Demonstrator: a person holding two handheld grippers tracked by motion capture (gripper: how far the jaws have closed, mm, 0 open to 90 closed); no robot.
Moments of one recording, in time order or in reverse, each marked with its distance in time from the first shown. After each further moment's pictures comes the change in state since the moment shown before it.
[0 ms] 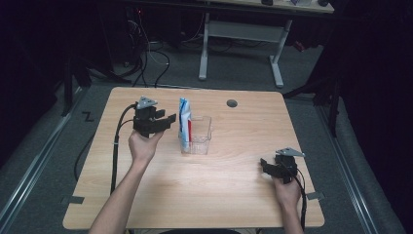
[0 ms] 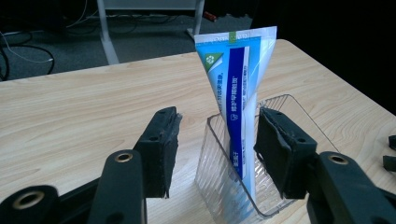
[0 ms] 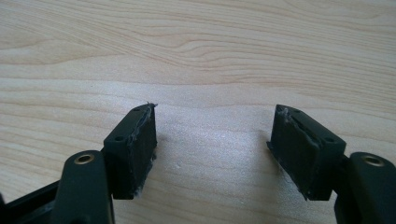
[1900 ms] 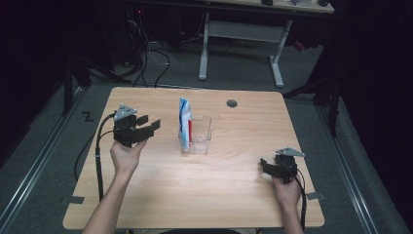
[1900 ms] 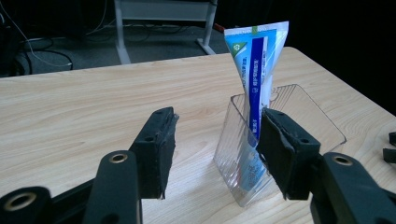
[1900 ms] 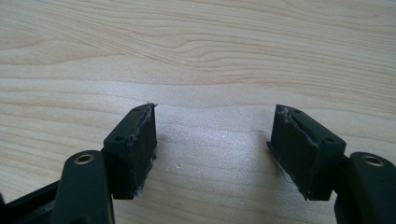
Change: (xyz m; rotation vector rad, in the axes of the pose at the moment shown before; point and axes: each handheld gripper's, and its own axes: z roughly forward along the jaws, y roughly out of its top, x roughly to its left) left arm 0.017 -0.022 -0.049 -0.050 0.035 -0.021; right arm 0.000 0.000 0.000 0.001 -0.001 0.002
